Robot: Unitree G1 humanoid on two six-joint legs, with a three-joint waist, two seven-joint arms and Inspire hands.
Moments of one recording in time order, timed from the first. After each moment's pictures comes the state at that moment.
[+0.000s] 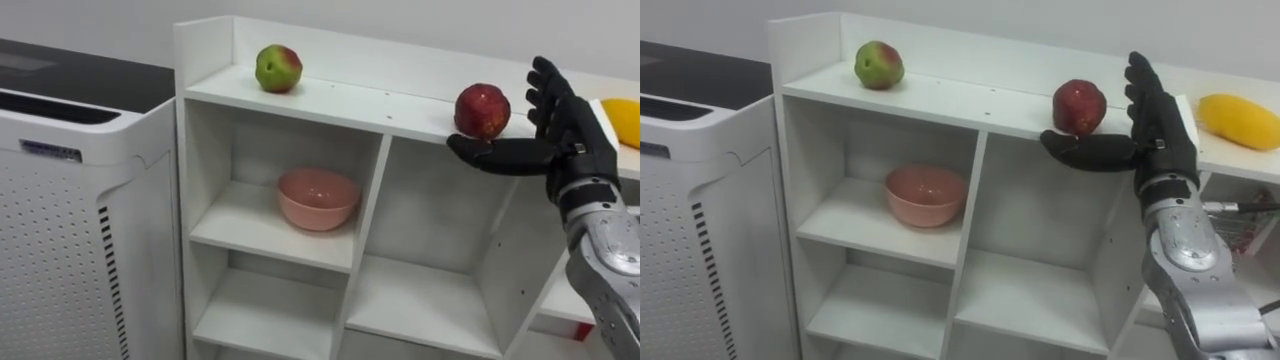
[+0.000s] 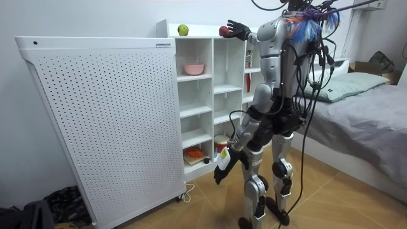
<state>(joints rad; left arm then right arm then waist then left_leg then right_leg) 0.21 0.22 0.08 0.99 0.64 0.13 0.12 -0.70 -0.51 0.02 0.42 0.30 -0.02 -0.19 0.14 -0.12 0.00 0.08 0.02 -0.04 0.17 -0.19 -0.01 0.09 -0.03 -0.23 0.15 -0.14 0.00</state>
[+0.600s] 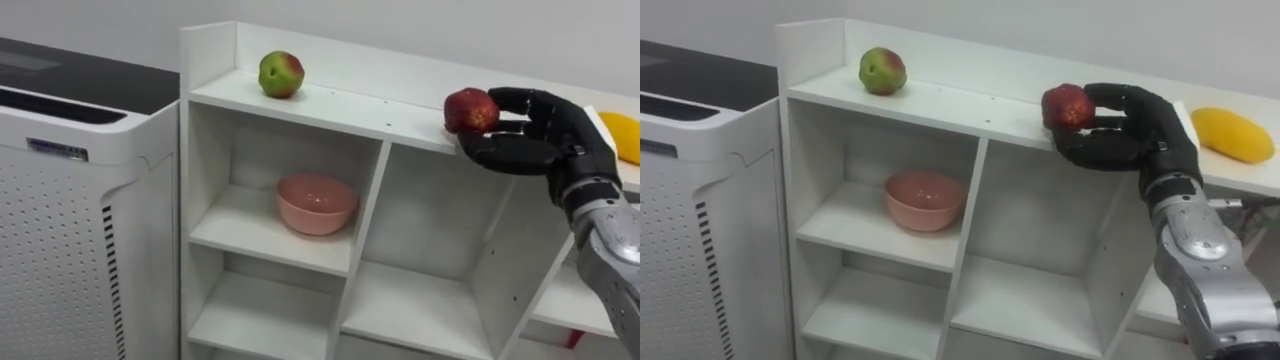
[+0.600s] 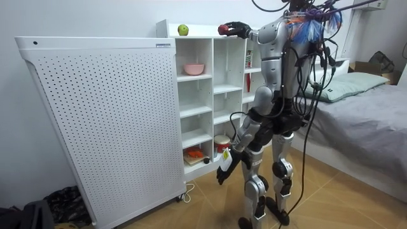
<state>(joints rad) 0.21 0.22 0.08 1.00 0.62 0.13 0.10 -0.79 -0.58 0.07 0.59 0.35 -0.02 -0.12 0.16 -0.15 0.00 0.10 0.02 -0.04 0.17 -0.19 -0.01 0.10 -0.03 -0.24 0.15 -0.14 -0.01</state>
